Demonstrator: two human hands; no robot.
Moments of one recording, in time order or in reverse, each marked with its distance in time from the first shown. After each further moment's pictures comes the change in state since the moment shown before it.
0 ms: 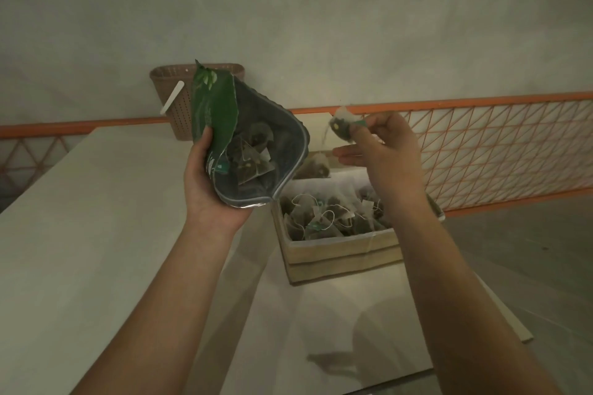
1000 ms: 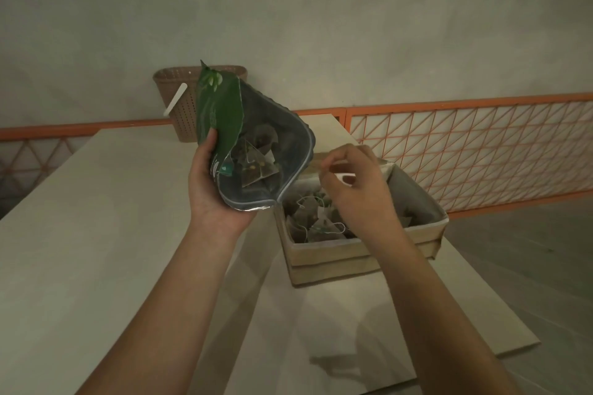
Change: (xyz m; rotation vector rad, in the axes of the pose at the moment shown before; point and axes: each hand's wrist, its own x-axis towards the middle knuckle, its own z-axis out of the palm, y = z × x) left_hand 0.001 -0.001 -0.003 -0.031 0.007 -0.008; right_hand -0.027 0.031 0.016 -0.405 -0.173 -0.125
